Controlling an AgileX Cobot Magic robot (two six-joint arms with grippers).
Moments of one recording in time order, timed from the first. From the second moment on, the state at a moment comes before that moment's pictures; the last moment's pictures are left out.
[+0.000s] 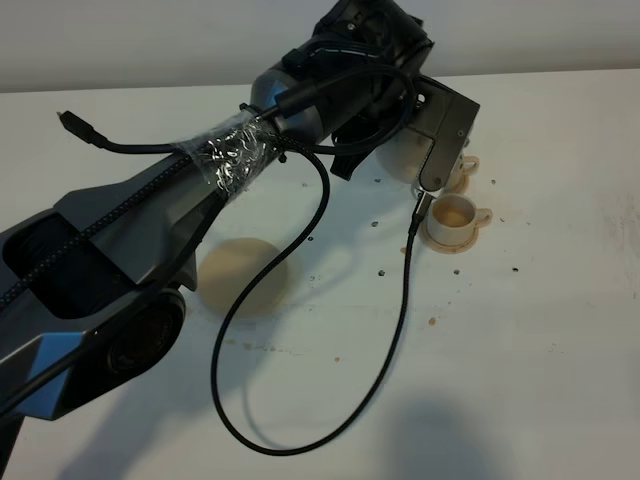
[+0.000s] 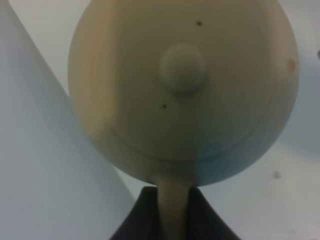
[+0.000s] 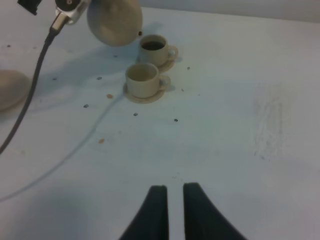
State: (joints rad) left arm -0.75 2.40 -2.29 0.37 0.99 1.24; right arm 0.04 0.00 -0.54 0.26 1.11 -0.25
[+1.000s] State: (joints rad) left arm -0.82 2.42 -2.23 0.59 0.92 1.29; right arm 0.04 0.00 -0.54 0.26 1.11 -0.25
